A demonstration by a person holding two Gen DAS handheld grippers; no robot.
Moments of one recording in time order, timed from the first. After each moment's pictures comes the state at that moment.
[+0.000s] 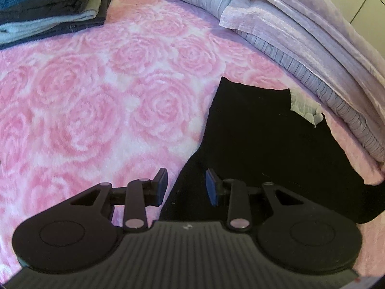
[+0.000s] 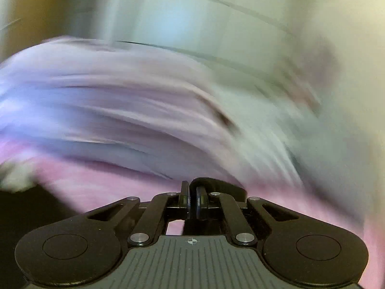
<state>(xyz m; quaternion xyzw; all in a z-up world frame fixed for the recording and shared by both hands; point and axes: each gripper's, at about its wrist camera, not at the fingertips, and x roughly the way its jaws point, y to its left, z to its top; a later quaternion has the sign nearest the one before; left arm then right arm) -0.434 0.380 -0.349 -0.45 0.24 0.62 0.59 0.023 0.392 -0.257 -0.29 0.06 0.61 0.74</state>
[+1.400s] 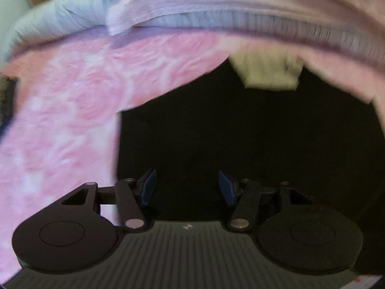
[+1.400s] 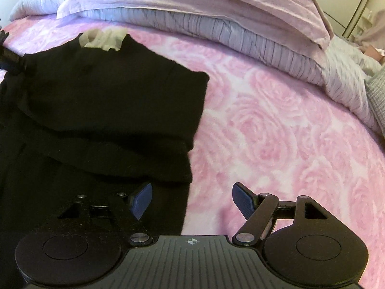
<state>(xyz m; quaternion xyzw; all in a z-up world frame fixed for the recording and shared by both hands) -0.302 0.477 -0.387 -0.25 0.43 0.57 0.66 -0.004 0.343 -0.364 -0.40 0.29 0.59 0.64</state>
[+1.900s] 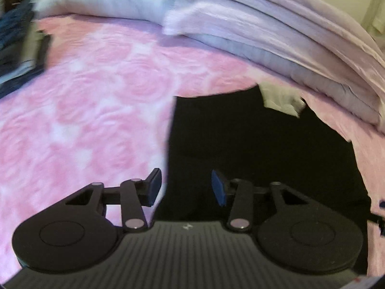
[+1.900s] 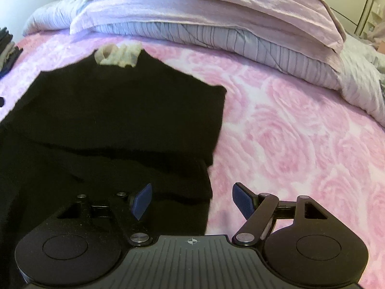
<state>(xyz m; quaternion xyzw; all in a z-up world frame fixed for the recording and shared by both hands) -0.391 0.438 -0.360 -0.35 0.30 0.57 0.67 0.002 0.360 -0.354 -0.35 0.31 0.63 0.62</state>
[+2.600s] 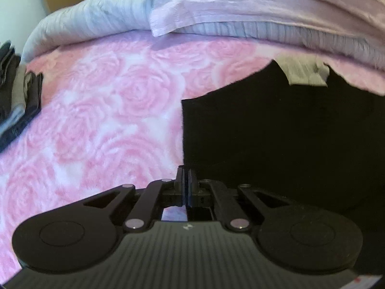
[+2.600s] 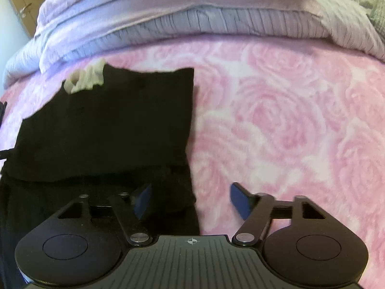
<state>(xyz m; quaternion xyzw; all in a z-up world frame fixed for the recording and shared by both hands) -0.375 0.462 -0.401 -0.23 0.39 0.59 0.67 0.044 0.378 -0.377 -0.26 0.42 0.60 0.63</state>
